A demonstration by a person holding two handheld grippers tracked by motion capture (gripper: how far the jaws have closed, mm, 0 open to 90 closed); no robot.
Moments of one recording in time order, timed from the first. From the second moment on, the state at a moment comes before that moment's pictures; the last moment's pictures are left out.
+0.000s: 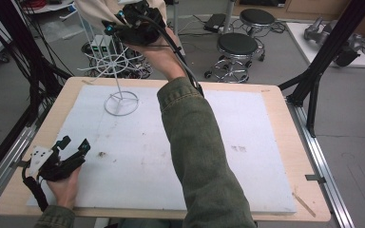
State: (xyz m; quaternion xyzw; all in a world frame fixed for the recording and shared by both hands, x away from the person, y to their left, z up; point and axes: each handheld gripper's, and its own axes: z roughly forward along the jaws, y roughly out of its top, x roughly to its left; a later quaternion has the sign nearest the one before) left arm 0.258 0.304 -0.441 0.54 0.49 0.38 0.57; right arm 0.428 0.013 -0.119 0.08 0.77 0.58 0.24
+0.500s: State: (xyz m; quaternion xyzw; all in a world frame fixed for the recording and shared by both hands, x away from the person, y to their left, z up) left arm 0.258 0.304 -0.441 0.54 0.49 0.38 0.57; right arm 0.452 0.010 -0.163 0.14 0.77 0.61 0.13
